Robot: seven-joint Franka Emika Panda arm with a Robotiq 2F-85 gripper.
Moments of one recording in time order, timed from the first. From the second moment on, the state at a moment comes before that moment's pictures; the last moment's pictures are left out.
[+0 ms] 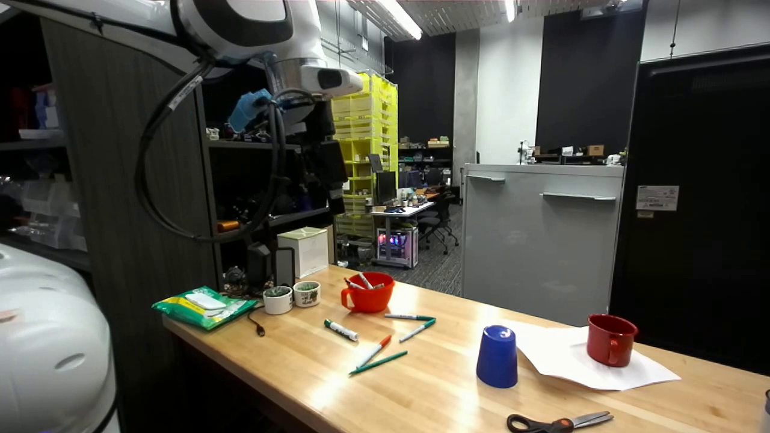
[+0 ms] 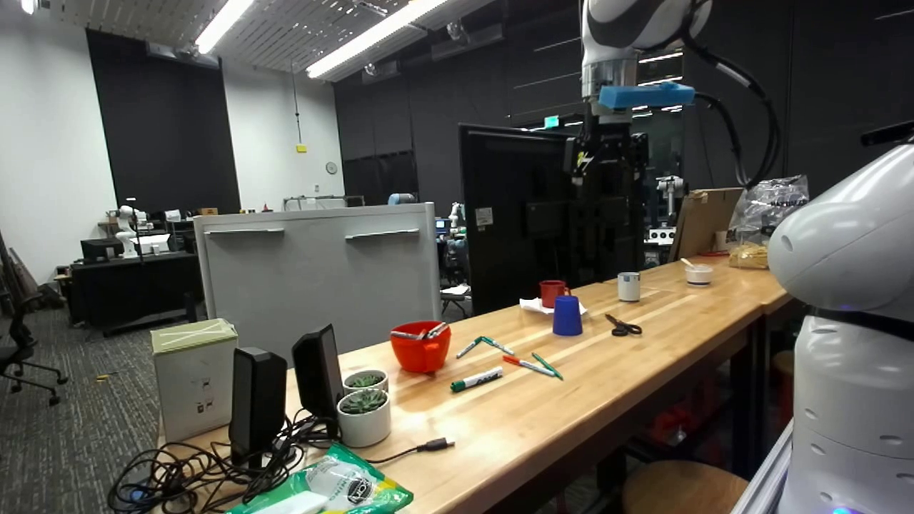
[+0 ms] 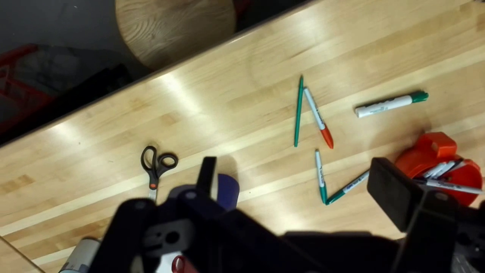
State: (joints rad) arm -0.15 -0.85 -0.01 -2.50 -0.11 1.81 0.33
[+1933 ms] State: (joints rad) arm -0.30 -0.66 -0.22 -2.49 -0.13 2.05 0.14
